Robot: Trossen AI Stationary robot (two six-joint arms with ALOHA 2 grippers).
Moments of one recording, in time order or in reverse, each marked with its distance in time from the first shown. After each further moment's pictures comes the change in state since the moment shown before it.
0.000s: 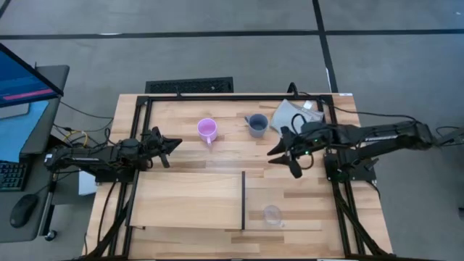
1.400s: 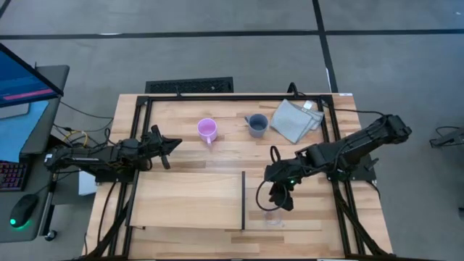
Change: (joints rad) left arm 0.000 0.000 0.000 0.000 0.000 0.179; right arm 0.308 0.423 0.307 -0.341 -0.084 0.459
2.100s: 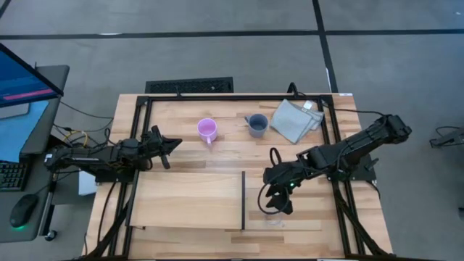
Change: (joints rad) left arm 0.000 0.000 0.000 0.000 0.000 -0.059; right arm 0.039 0.001 0.000 0.092 0.032 0.030
